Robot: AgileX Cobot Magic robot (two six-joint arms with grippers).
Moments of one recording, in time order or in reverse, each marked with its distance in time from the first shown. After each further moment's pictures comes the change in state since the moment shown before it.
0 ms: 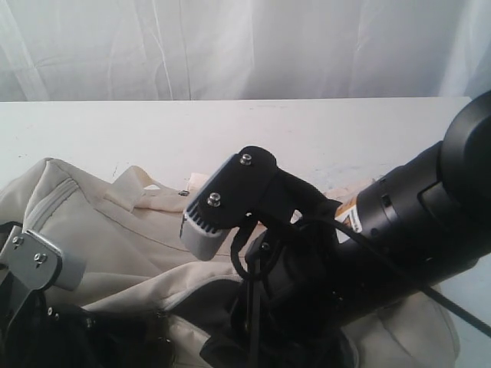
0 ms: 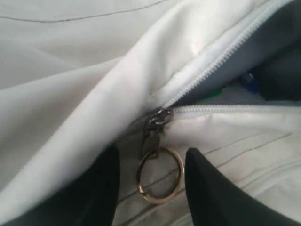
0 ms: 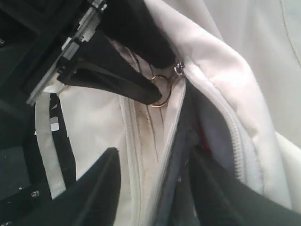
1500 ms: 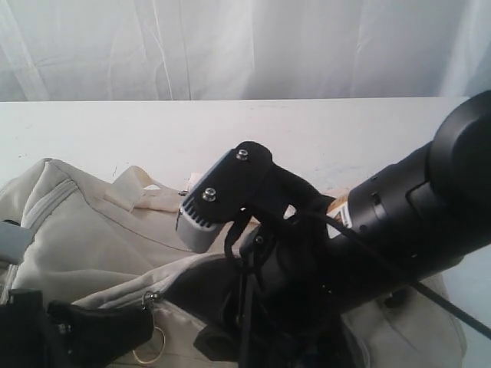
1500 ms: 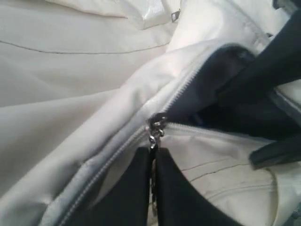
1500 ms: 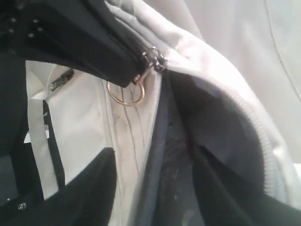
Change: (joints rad) left arm 0.000 -0.178 0.004 0.249 0.019 -0.437; right arm 0.000 0.026 0.000 -0.007 -0.049 -0.004
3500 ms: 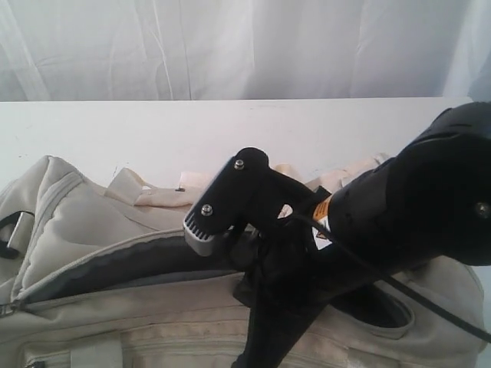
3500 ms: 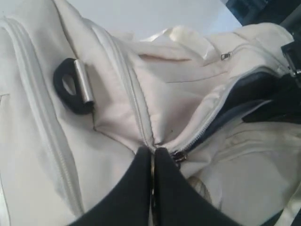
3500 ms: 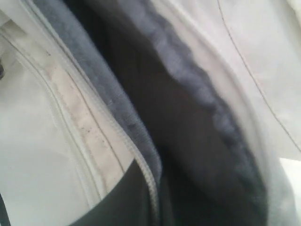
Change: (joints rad) left arm -0.008 -0.622 -0.154 0.316 0.830 -0.173; right arm 0.008 0.052 0.000 -0.364 -0.076 0.227
